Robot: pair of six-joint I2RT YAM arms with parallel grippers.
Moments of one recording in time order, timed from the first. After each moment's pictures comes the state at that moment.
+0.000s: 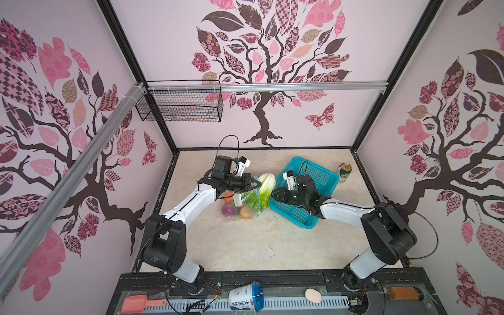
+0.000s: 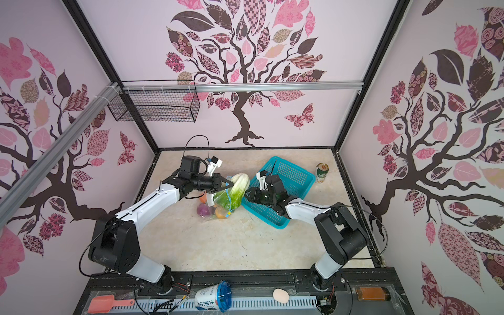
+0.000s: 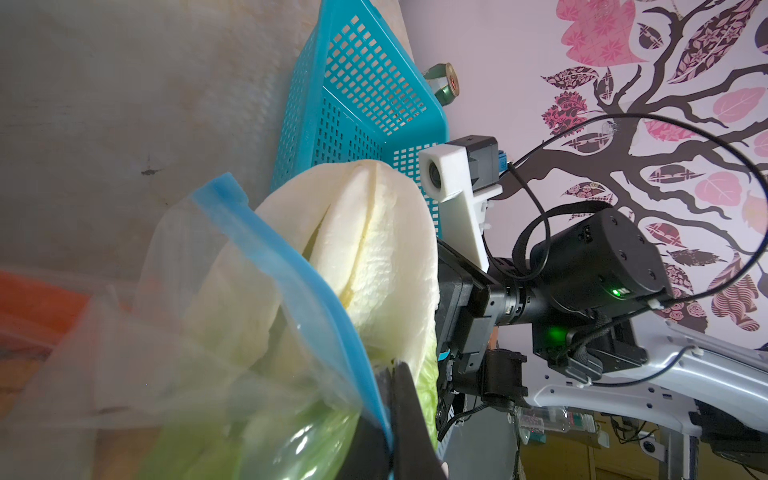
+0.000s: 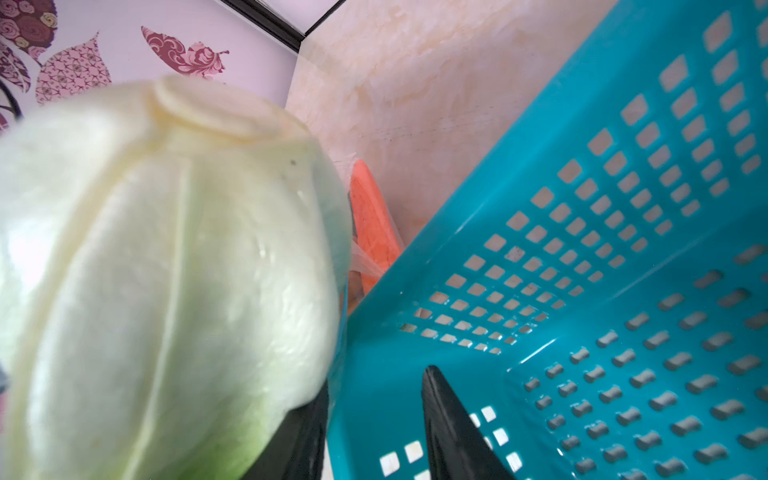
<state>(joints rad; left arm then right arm) -0.34 1.55 1.14 -0.29 0.84 -0.53 0.55 1.60 0.81 0.31 -0.44 0.76</state>
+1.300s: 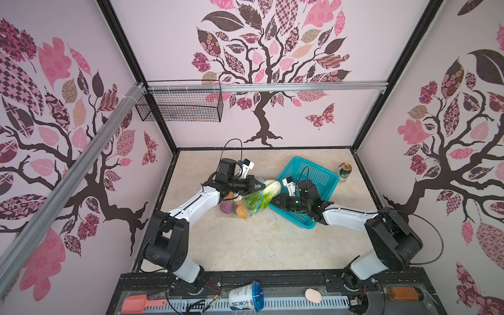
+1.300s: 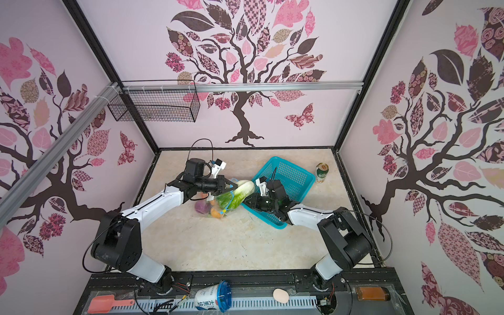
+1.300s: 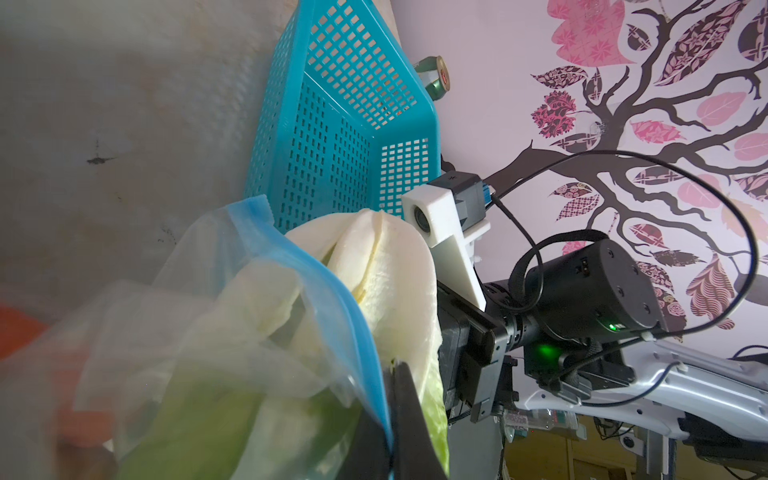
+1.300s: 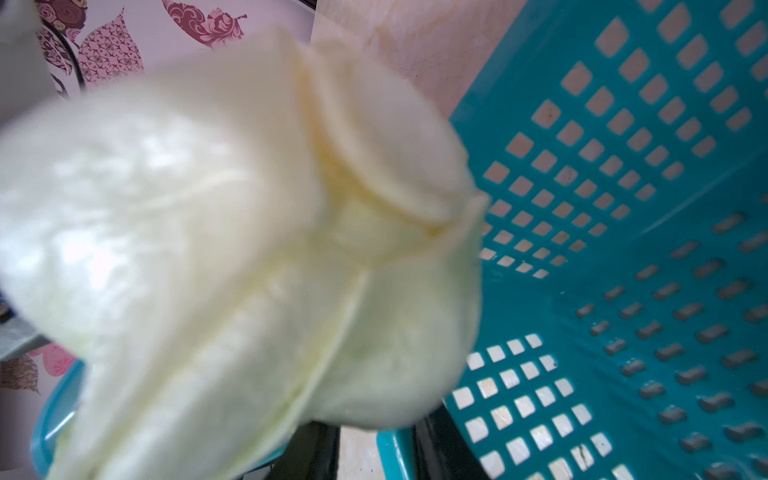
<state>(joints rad) -0.39 1.57 1.07 -0.14 0.84 -0.63 0.57 1.56 0.72 0.34 -0.54 0.87</state>
